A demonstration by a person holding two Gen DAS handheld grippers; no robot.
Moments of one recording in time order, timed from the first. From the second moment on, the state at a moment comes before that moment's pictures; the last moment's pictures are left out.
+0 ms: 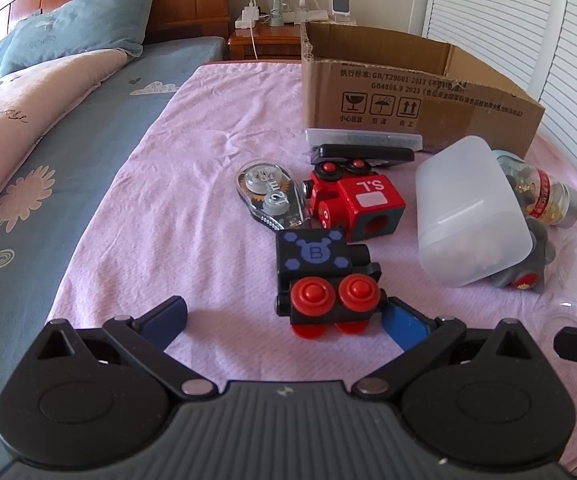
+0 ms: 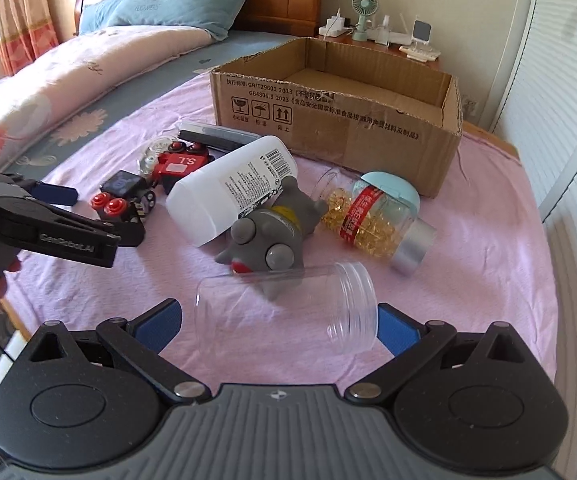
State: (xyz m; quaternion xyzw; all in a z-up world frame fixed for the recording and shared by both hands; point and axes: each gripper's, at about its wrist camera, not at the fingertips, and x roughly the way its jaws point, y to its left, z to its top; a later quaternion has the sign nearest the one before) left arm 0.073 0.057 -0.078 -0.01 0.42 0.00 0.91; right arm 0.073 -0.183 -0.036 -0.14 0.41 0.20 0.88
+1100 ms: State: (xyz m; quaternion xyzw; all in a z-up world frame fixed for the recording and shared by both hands) left arm 0.075 0.038 -0.074 -0.01 0.38 -0.01 0.93; right arm 0.072 -0.181 -0.039 -0.16 0.41 0.16 0.88
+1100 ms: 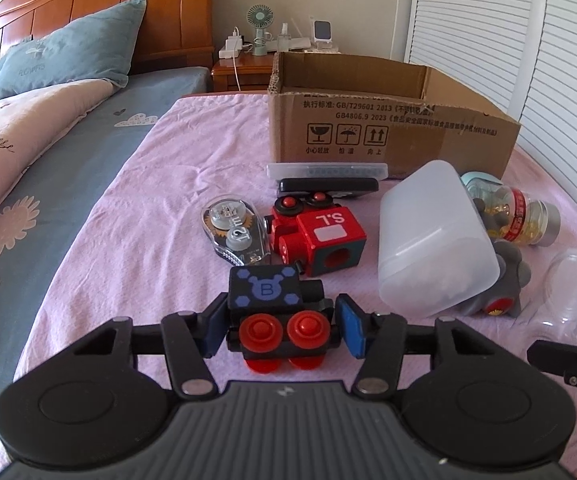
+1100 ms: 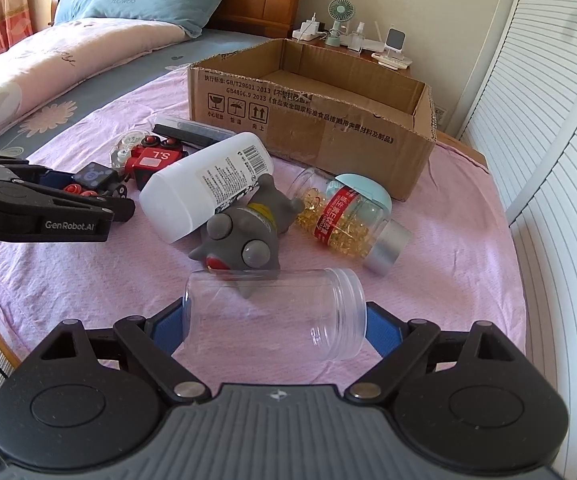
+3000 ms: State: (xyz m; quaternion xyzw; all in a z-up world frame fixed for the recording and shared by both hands) left arm 0.333 0.004 0.032 0.04 0.38 -0.10 0.92; right arm 0.214 -0.219 0.044 -0.09 0.35 0.18 0.91
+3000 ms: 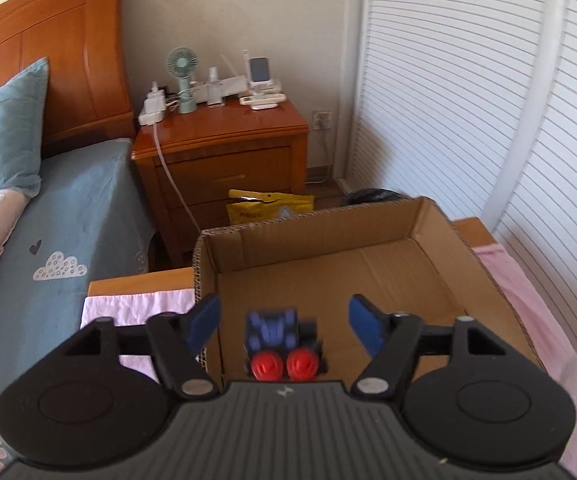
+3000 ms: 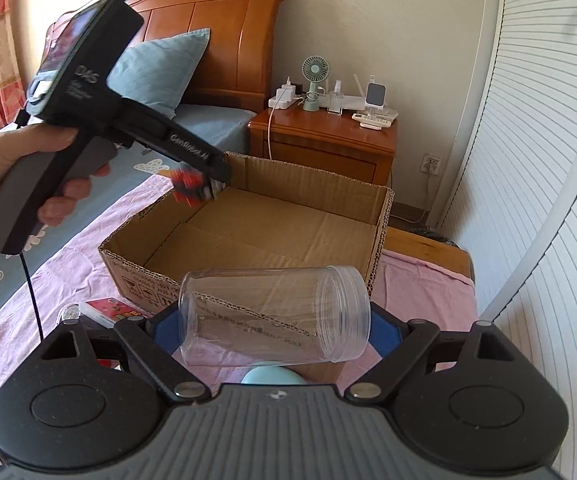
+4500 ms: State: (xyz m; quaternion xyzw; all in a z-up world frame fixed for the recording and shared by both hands) left arm 0.102 0.046 0.006 0.04 0.37 -0.04 0.93; right arm 0.349 -0.181 0.023 -0.07 0.38 0.12 0.91
